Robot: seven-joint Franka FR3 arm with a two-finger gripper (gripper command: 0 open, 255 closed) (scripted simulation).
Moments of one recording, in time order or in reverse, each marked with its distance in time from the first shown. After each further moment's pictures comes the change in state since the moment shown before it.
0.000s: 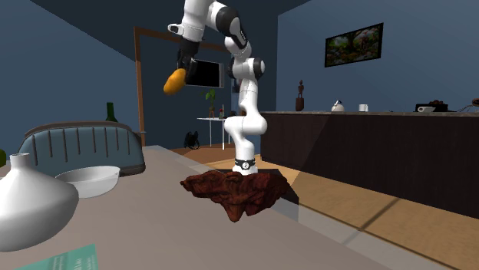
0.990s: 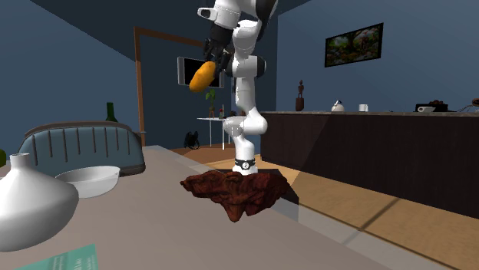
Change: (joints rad) arm 0.136 0.328 0.217 0.386 0.112 -0.220 0.319
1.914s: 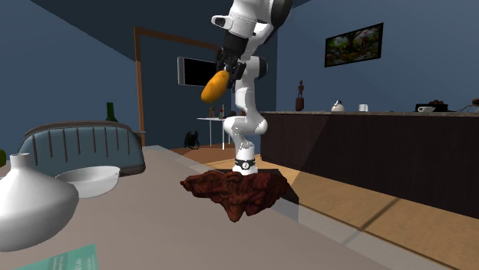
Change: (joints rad) arm 0.058 0.102 0.045 0.023 0.050 0.031 0.149
